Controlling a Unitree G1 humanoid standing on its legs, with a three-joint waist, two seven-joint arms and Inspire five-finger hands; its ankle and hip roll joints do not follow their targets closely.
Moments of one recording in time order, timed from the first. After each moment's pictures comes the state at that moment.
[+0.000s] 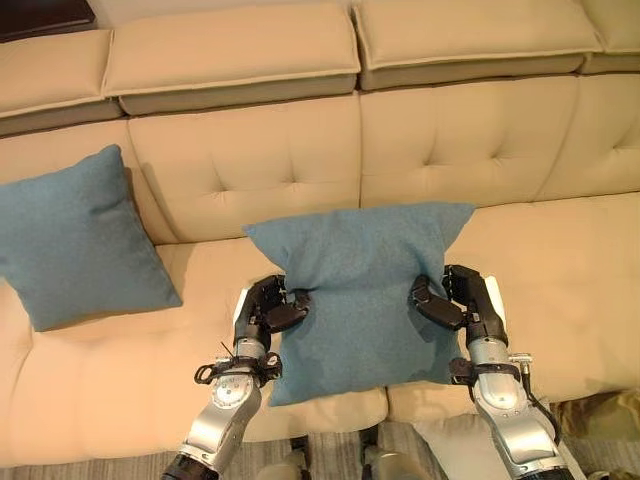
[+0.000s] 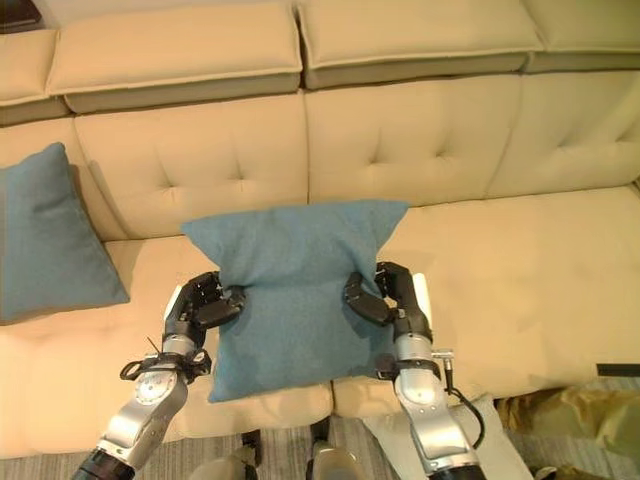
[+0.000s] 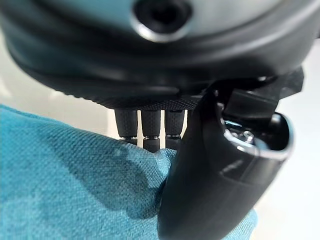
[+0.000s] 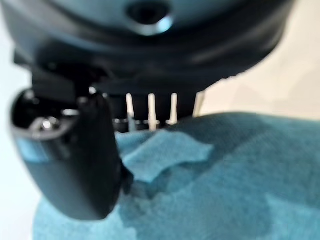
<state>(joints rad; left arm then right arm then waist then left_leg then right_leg) -0.08 0.31 -0.34 0.10 -0.46 -0.10 0.30 -0.01 -0.40 0.13 0.02 0.01 -0.05 -0.29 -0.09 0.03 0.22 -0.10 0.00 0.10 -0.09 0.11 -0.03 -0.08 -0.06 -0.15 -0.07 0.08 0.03</state>
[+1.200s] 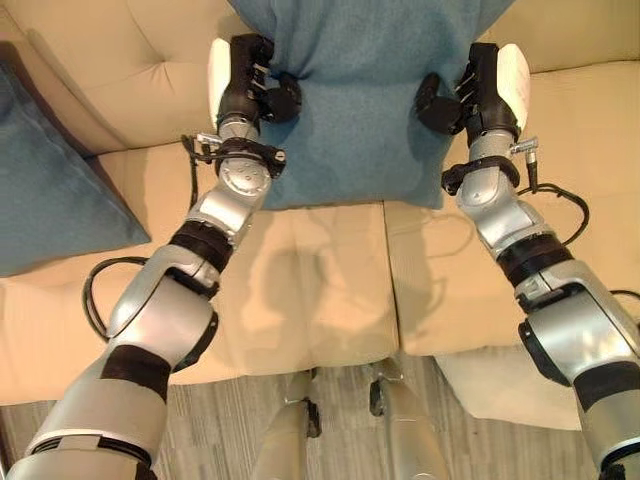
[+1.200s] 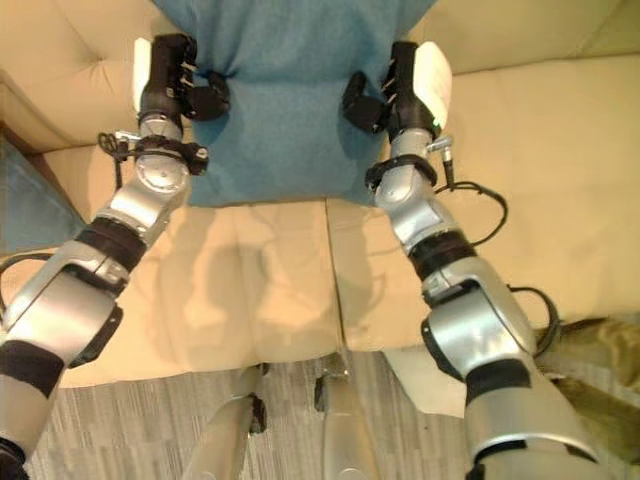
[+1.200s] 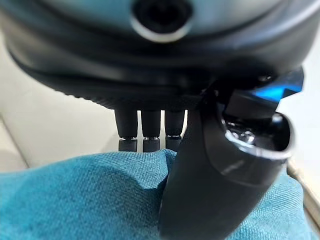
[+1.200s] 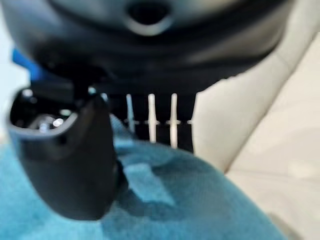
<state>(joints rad) -1.40 0.40 -0.58 1.02 -0.36 -0.15 0.49 -1.36 -0.60 0.65 0.99 0.06 -0.04 -0.55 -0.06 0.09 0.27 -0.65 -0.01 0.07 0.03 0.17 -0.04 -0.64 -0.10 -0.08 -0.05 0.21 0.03</state>
